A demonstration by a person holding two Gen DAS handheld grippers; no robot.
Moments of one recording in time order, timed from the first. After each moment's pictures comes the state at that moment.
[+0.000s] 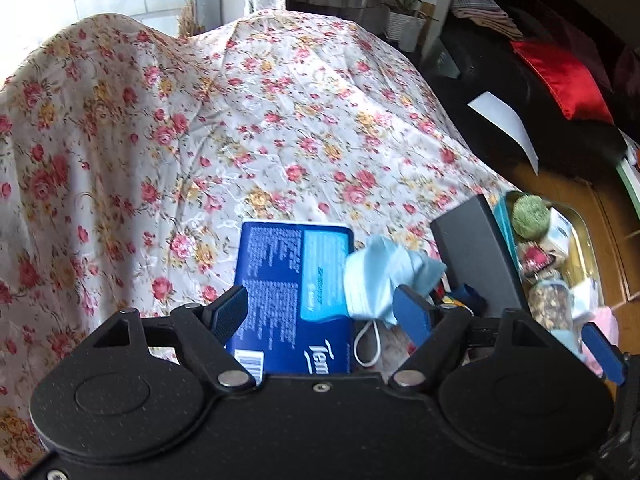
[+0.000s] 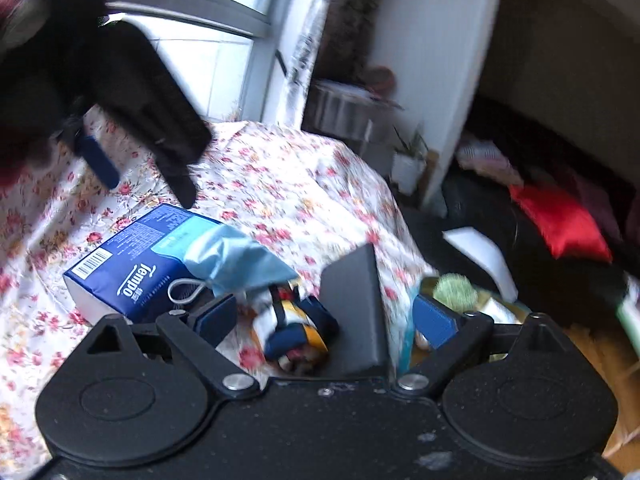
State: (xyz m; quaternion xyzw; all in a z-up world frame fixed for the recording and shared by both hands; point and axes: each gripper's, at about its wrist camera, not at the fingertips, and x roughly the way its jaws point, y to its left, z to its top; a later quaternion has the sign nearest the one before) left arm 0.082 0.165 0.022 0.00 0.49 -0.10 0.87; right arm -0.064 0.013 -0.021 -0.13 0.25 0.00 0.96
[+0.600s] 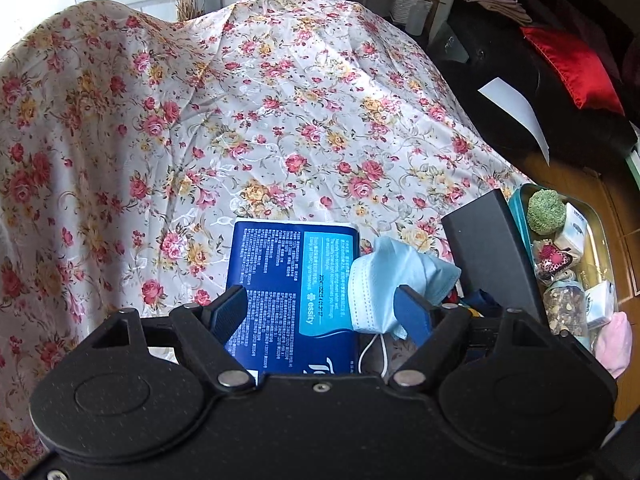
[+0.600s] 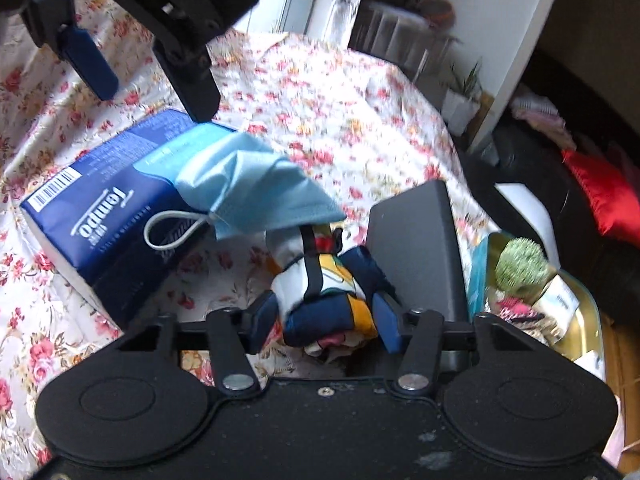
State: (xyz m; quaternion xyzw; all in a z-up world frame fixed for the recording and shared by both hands) left arm 0.103 0.157 0.004 0.00 0.51 -0.09 0.86; right arm 0.002 0.015 -0.076 -0.14 0.38 0.05 0.91
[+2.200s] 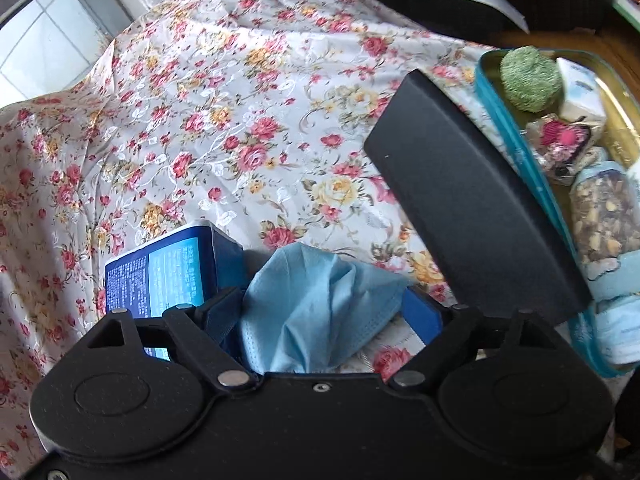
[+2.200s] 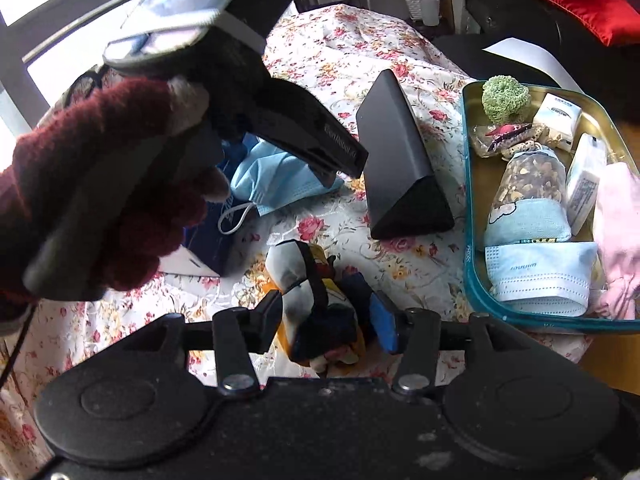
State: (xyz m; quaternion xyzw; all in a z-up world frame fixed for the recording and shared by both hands) left arm 0.104 0.034 -0.067 0.22 0.52 -0.12 0.82; right arm -0.078 -0.044 -0.047 0.13 0.45 0.07 0.88
